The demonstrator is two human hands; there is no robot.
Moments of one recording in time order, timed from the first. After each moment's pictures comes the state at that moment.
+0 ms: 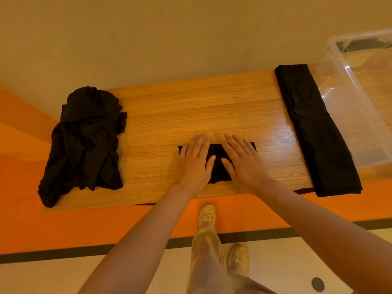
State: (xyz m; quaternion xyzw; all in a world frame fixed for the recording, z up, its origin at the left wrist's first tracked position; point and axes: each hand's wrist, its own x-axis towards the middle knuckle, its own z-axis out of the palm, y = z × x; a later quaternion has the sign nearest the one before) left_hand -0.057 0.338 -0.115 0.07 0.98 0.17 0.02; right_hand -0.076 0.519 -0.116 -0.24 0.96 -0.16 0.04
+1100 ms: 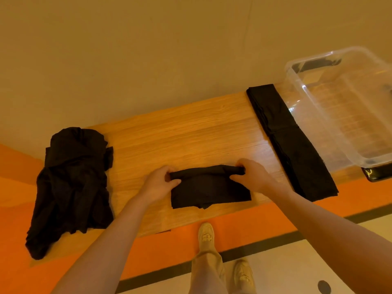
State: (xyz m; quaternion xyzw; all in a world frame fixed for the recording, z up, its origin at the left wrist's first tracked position) left_hand -0.101 0.272 -0.085 -0.05 0.92 0.32 0.22; right_hand -0.103 0.557 -0.081 0.03 0.92 -0.32 0.22
